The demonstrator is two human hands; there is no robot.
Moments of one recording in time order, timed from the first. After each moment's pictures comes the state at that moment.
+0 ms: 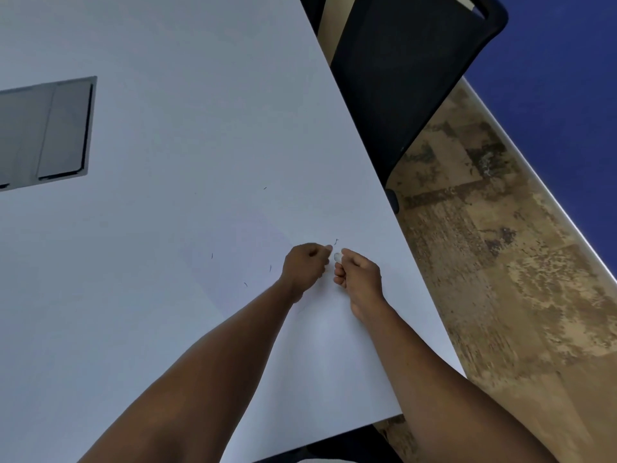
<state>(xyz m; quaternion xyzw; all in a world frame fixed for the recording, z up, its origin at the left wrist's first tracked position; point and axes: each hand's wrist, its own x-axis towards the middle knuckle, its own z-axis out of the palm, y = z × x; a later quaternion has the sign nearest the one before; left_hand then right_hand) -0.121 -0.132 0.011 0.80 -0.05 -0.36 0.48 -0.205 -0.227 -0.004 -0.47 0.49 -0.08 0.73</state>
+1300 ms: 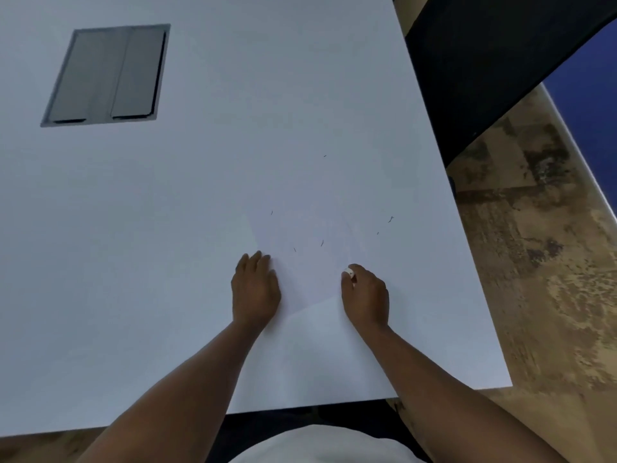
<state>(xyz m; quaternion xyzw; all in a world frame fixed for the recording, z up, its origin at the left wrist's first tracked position) -0.154 0.076 -0.053 0.96 -0.10 -0.12 0.22 -0.239 -0.123 -0.045 -0.89 0.32 -0.05 0.33</state>
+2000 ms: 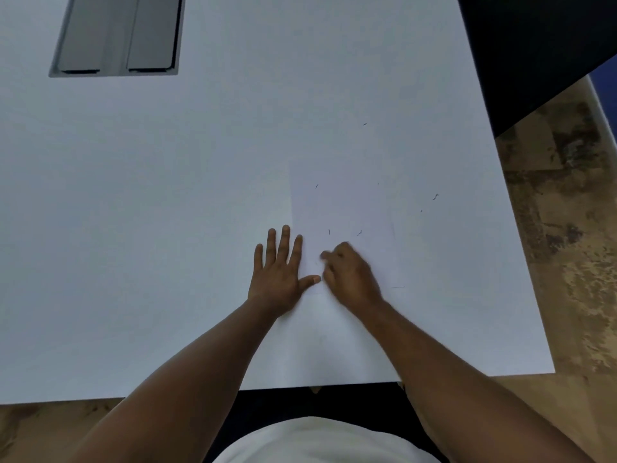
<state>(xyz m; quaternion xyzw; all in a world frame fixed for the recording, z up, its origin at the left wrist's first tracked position) -0.147 0.126 -0.069 0.93 -0.24 -0.28 0.05 -0.208 -0.044 -0.063 -0.95 0.08 -0.02 0.31</state>
